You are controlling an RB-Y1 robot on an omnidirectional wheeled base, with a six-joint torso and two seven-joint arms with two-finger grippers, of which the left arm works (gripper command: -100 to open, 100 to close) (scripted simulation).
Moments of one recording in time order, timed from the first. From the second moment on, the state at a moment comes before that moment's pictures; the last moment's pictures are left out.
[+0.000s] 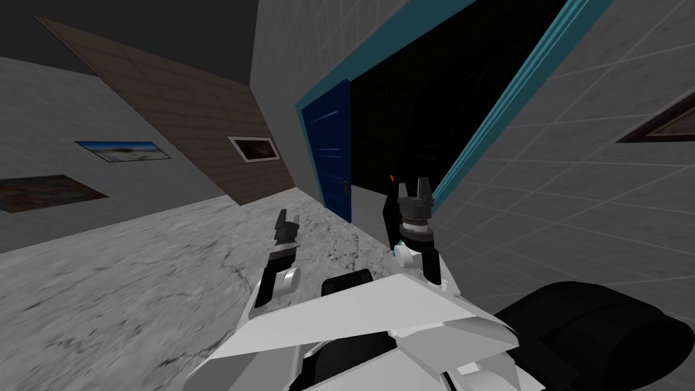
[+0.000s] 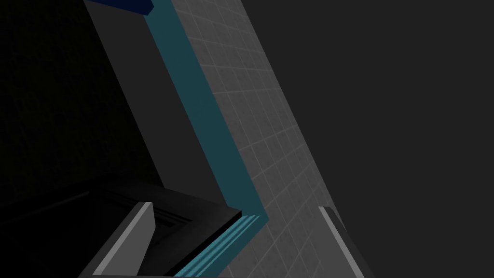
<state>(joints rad) 0.35 0.07 -0.08 -2.01 0.05 -0.37 0.04</state>
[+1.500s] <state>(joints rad) 0.15 0.10 -0.19 -1.69 0.15 -0.38 -0.02</state>
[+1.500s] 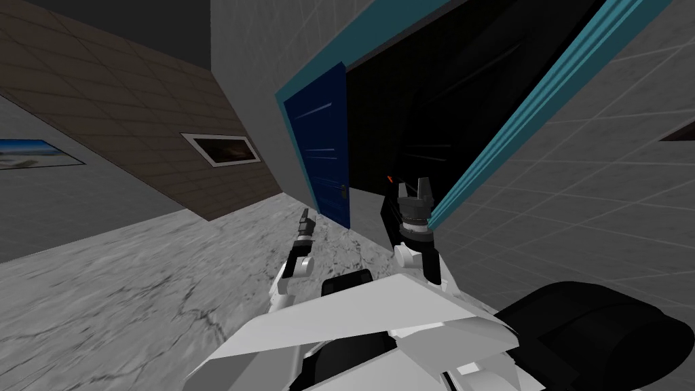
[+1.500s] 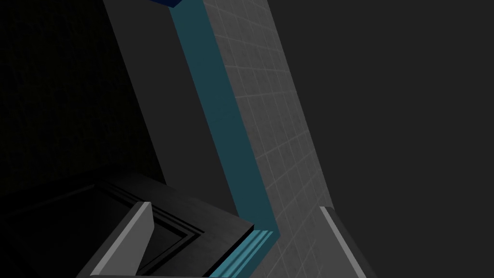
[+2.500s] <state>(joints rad) 0.01 0.10 -0.26 -1.47 0.21 -0.38 -0.05</state>
